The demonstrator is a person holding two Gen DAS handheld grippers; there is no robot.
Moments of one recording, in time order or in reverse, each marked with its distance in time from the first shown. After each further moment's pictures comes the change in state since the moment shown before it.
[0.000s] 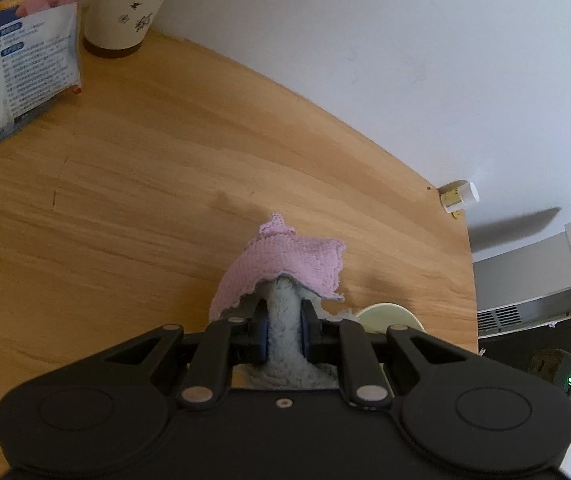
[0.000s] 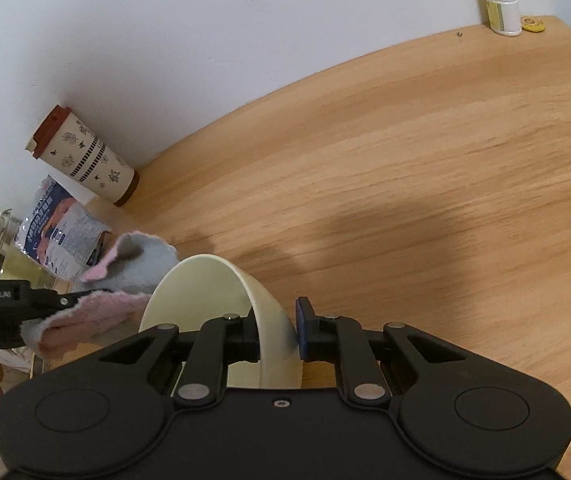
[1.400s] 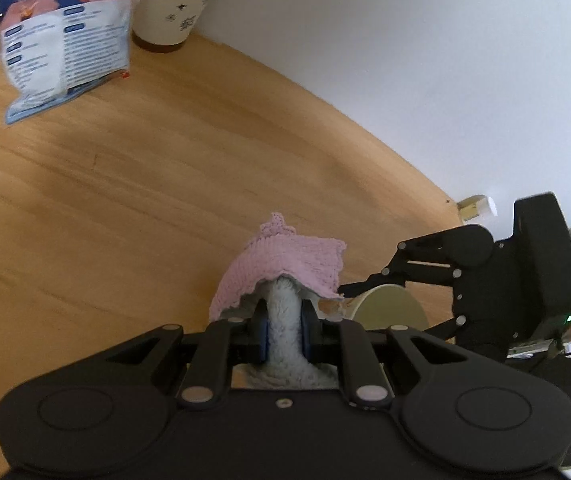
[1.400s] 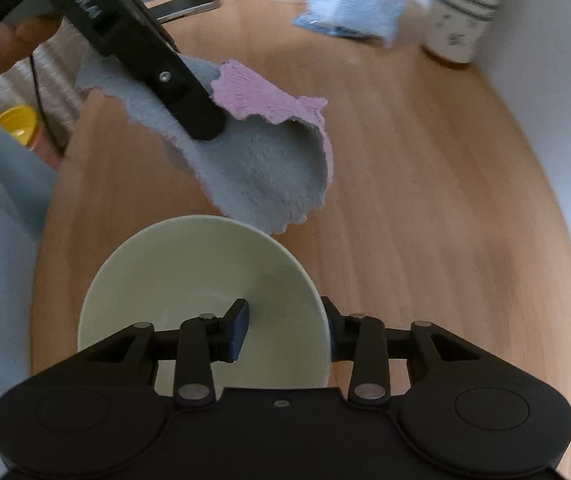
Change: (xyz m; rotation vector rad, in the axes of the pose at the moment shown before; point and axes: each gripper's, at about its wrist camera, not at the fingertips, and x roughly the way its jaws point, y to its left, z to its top) left arm -0.013 -0.014 -0.043 -0.086 -0.081 0.108; right arm 0.070 0.115 0.041 -1.433 0.574 0.300
